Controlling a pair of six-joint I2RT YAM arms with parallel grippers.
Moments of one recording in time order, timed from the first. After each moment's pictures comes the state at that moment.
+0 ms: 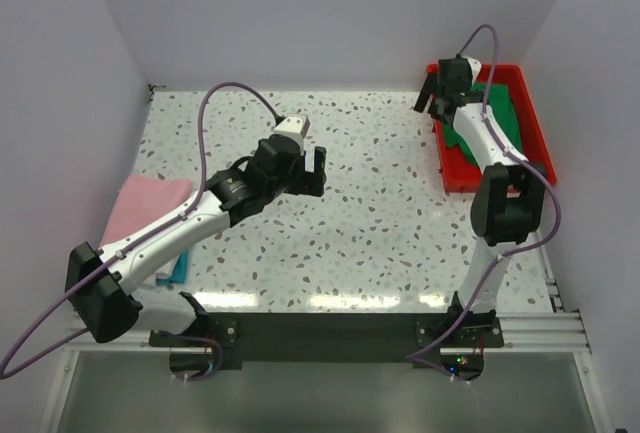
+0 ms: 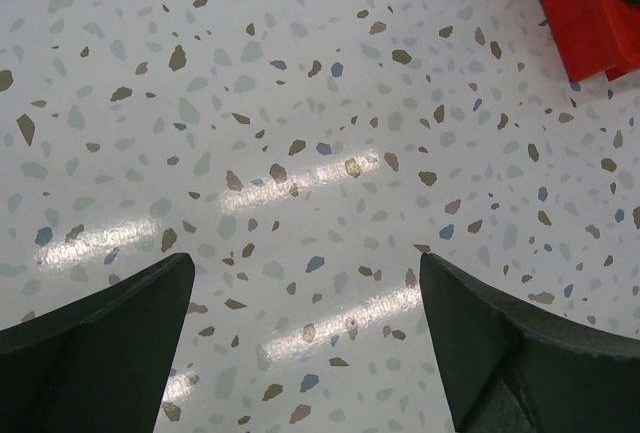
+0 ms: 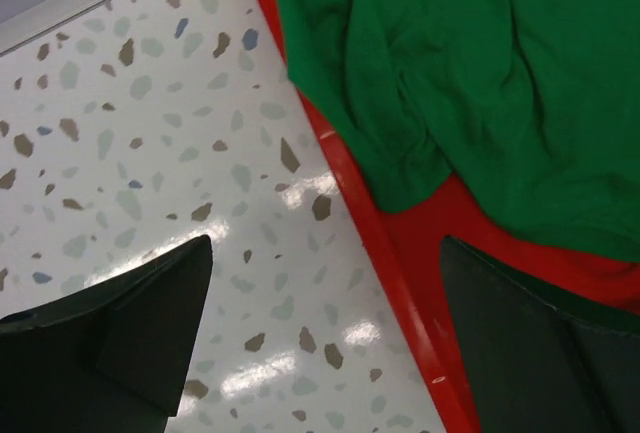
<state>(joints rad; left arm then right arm) -0.78 1.33 1.17 -0.44 -0.29 -0.44 0.10 1.94 1.71 -0.51 0.33 0.39</state>
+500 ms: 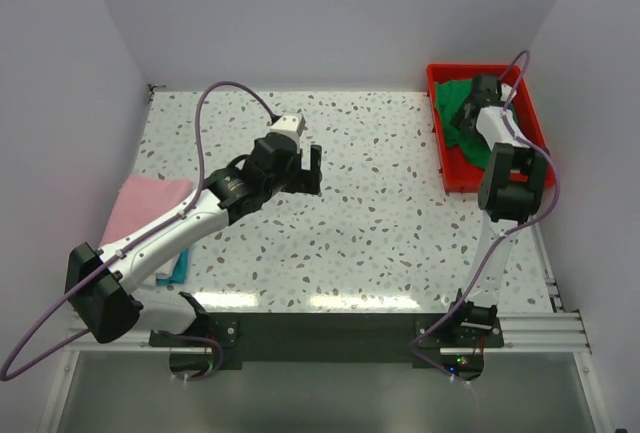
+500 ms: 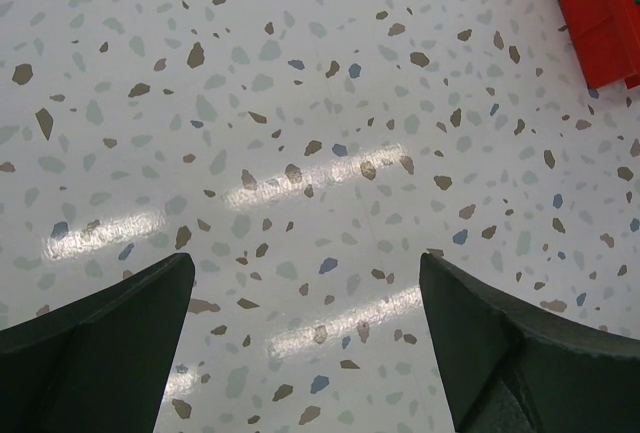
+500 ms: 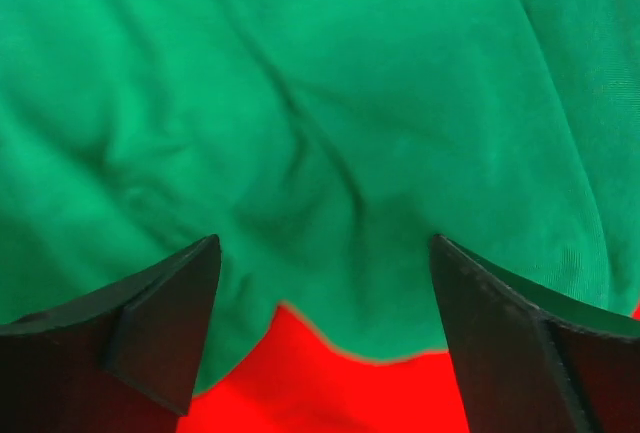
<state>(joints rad) -0.76 1.33 1.16 -0.44 -0.29 -0.44 -0.13 2.21 1.82 -0.51 0.38 0.48</state>
